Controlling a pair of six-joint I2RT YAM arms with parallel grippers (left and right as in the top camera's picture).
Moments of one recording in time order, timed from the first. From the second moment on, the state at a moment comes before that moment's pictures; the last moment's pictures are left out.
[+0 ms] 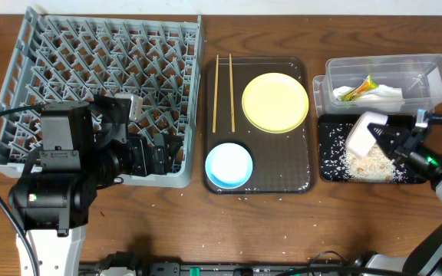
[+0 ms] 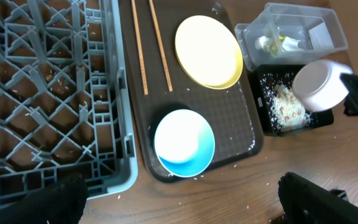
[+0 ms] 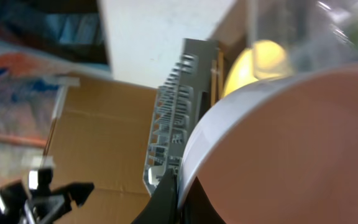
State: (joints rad) left arm -0.01 1.01 1.25 -1.12 0.52 -0.09; right arm -0.64 1.53 0.74 -0.19 -1.44 0.35
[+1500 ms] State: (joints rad) left arm -0.01 1.01 1.25 -1.12 0.52 -0.09; right arm 0.57 1.23 0.74 -0.55 -0.16 0.31
